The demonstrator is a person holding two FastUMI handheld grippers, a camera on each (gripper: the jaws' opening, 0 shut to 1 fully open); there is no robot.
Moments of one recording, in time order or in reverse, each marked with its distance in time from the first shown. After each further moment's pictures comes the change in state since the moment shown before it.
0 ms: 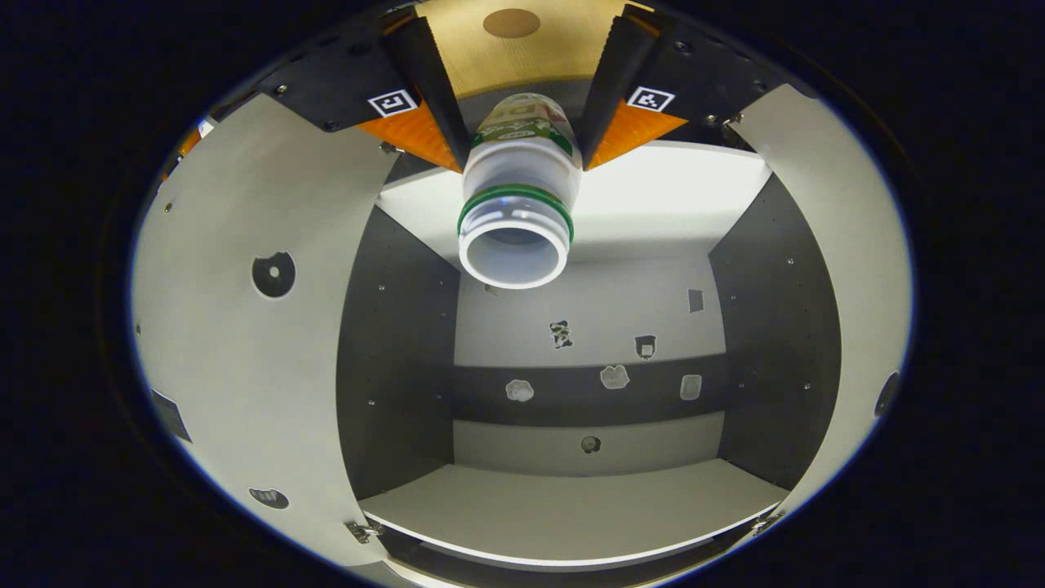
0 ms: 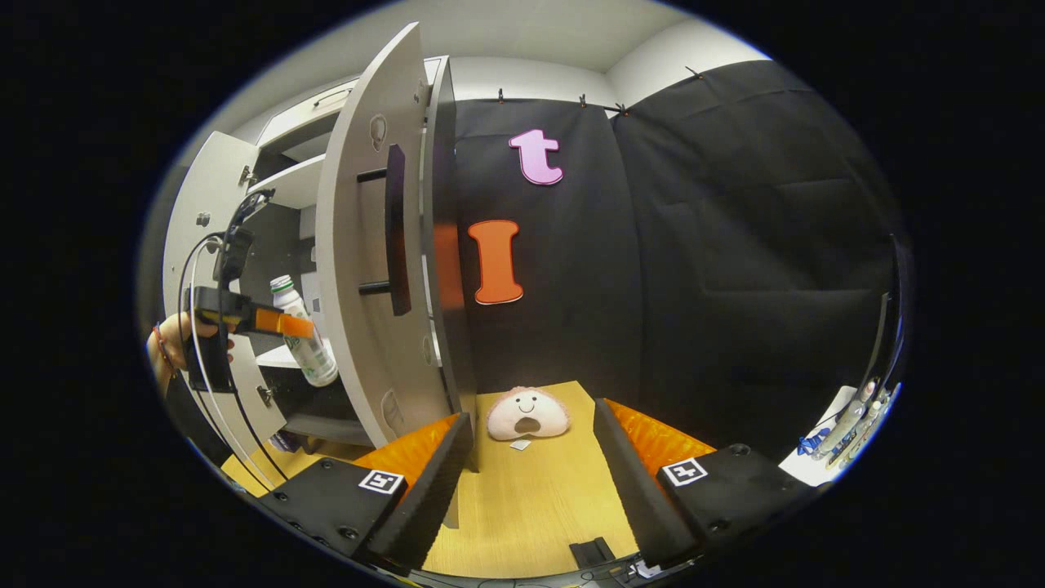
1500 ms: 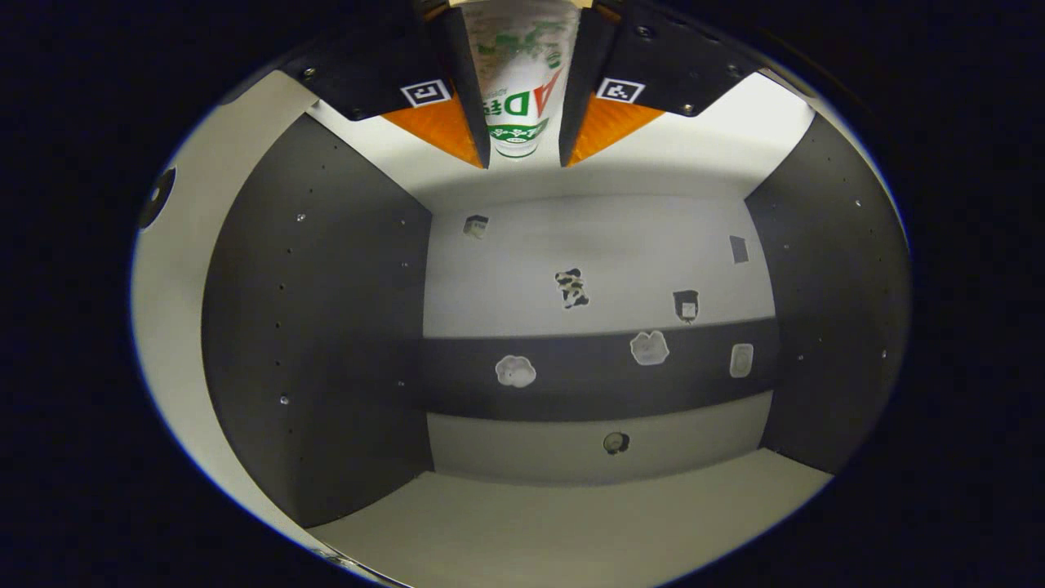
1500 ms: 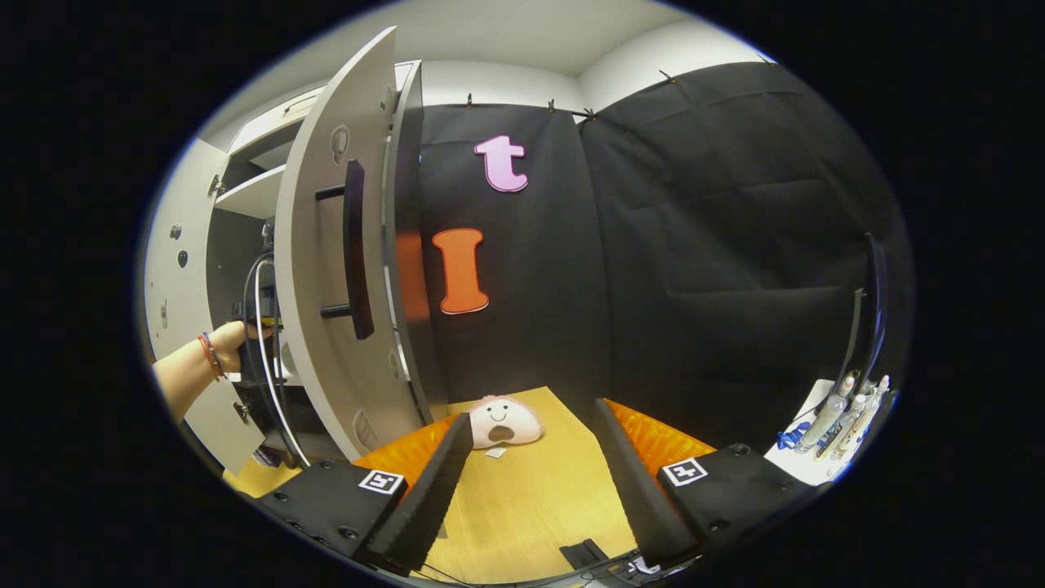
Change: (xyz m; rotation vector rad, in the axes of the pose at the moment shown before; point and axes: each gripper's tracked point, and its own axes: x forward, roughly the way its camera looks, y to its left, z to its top) left arm 0.133 -0.006 0.055 0.046 -0.126 0.050; right arm 0.005 -0.014 0.015 0.027 -0.026 -0.122
